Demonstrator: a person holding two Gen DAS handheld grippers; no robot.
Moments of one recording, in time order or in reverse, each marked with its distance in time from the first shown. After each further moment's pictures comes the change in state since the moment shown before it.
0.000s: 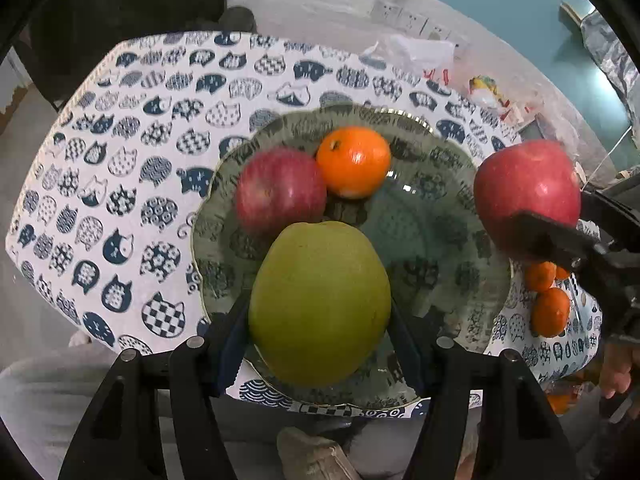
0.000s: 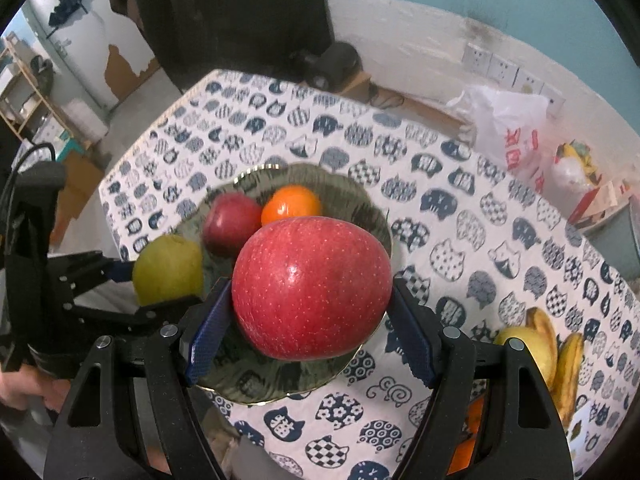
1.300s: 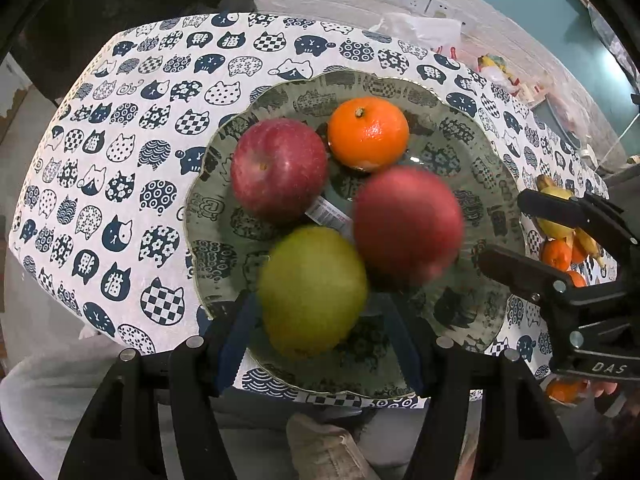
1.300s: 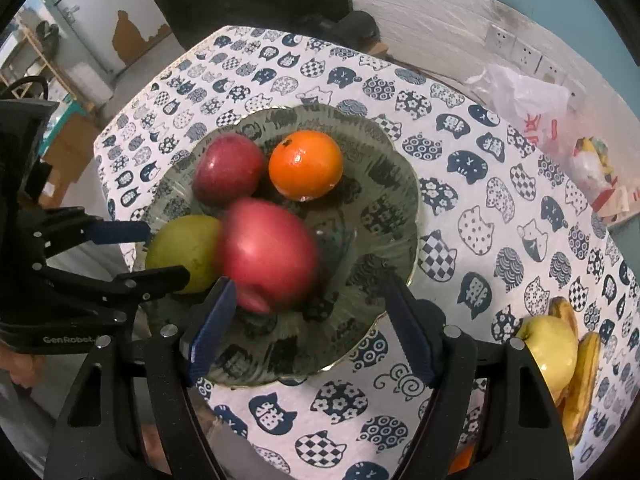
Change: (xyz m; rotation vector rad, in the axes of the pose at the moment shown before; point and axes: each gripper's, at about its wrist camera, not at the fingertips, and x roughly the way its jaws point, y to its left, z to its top) left arm 0.010 -0.002 0.000 0.026 0.061 0.033; right arm 0.034 0.005 -0.022 -0.069 0.091 0.005
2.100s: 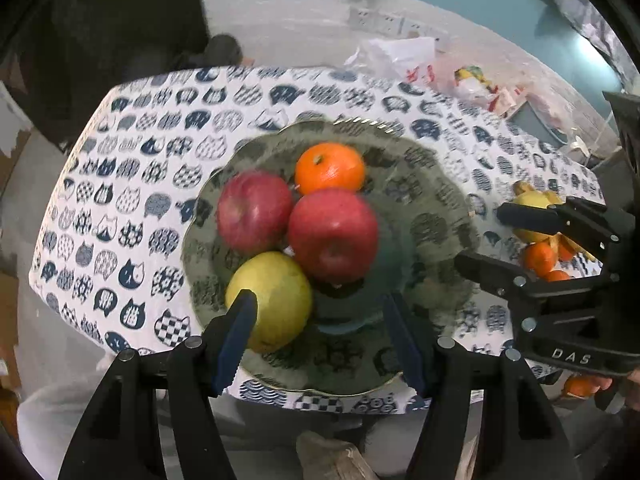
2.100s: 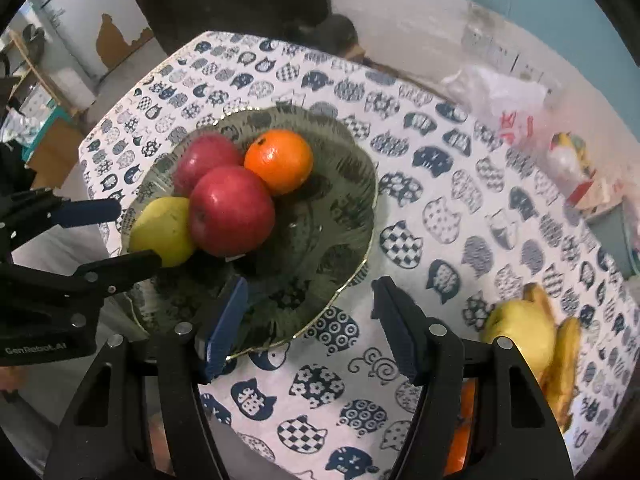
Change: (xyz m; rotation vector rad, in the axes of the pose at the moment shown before) left arm -0.038 -0.032 0.001 0.102 -0.127 0.023; right arm -0.022 -0.005 -0.008 0.018 -0.023 -0.084
